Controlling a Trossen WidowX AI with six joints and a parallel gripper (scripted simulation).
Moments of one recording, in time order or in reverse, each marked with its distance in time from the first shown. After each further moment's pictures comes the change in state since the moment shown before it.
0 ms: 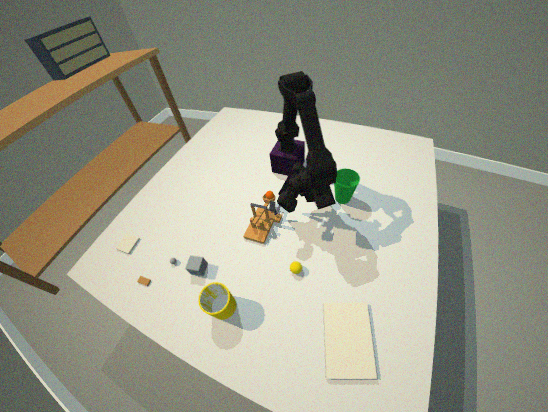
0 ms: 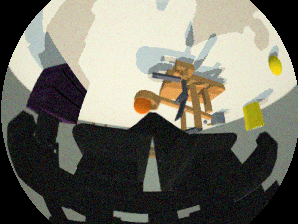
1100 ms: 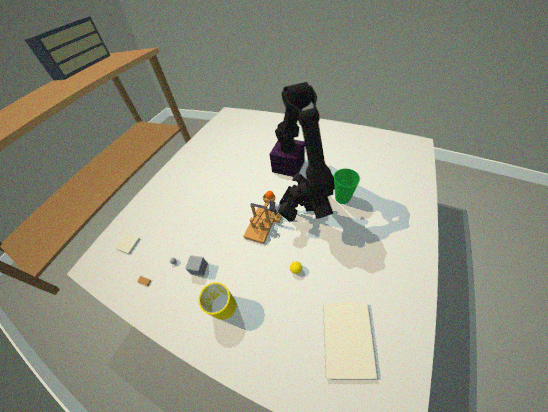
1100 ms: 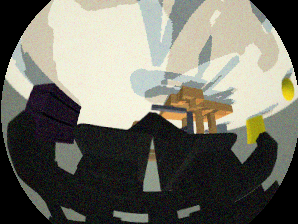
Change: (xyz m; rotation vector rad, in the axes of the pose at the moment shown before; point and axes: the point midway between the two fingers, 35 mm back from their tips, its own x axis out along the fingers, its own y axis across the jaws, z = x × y) arm 0.040 0.002 0.037 0.000 0.000 0.000
